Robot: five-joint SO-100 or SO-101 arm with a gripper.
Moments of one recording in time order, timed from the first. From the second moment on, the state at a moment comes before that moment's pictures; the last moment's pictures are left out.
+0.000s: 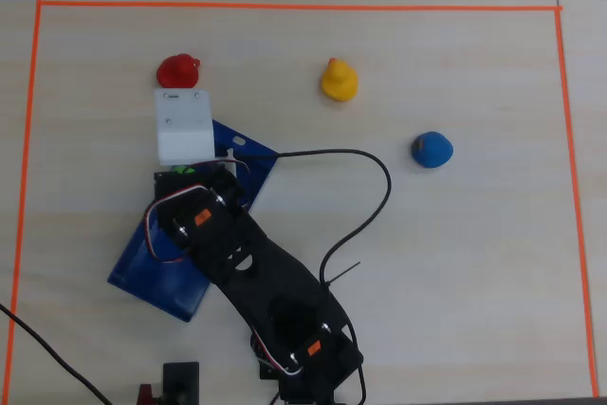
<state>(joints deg) -35.5 120.7 96.9 89.4 -52.1</state>
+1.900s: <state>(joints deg) -1.2 182.7 163.3 48.1 -72.2</state>
